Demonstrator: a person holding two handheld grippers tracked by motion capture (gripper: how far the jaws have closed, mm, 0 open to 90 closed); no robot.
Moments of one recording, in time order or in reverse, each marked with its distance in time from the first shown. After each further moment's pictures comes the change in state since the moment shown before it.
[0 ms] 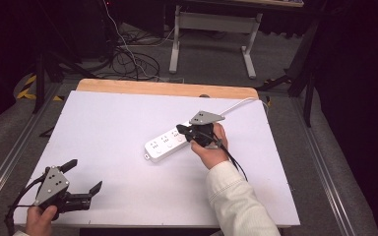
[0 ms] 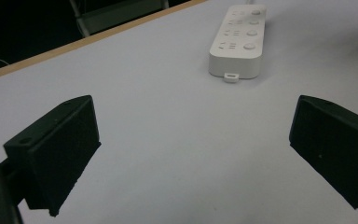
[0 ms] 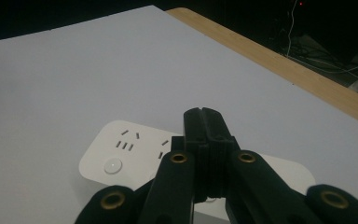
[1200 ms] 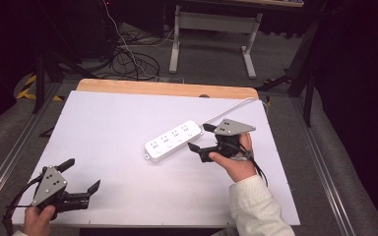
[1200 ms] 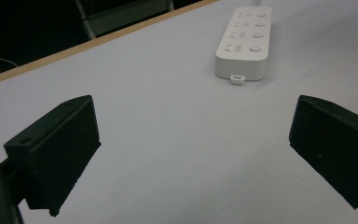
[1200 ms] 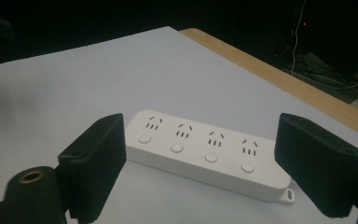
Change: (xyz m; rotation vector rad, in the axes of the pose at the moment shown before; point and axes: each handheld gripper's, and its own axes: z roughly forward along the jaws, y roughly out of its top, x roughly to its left) left arm 0.002 0.001 -0.003 -0.005 0.020 -0.005; right arm 0.001 -0.010 -0.077 -0.074 0.044 -0.009
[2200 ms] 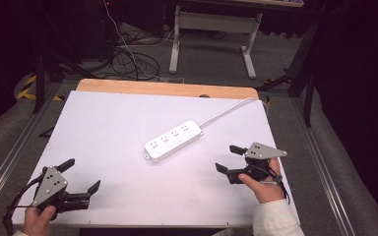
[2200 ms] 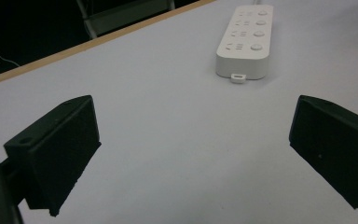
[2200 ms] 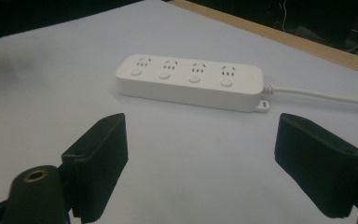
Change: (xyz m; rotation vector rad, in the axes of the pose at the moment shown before) left arm -0.001 0.000 0.000 0.004 0.009 0.014; right arm -0.009 -0.070 -0.063 0.045 -0.039 0.083
